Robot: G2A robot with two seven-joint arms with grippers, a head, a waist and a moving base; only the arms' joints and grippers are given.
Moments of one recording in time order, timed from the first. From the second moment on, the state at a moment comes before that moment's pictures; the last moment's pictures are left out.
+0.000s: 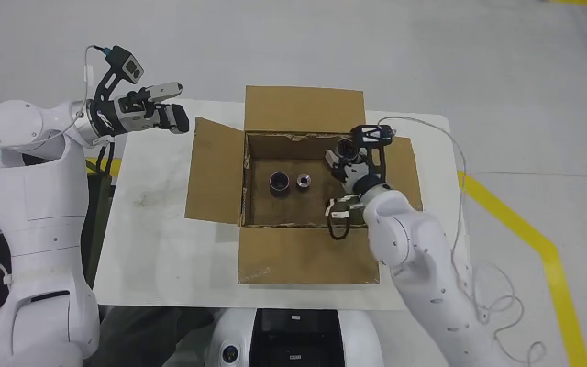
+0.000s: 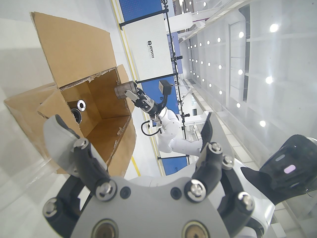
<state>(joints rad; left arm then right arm) 0.86 -0.99 -1.66 -1.33 -0.37 0.01 -1.45 -1.25 -1.34 1.07 -1.97 -1.09 0.36 0.67</state>
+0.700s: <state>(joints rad) 0.86 -0.99 -1.66 -1.33 -0.37 0.01 -1.45 -1.56 -1.29 1.40 -2.15 -0.95 0.05 0.46</state>
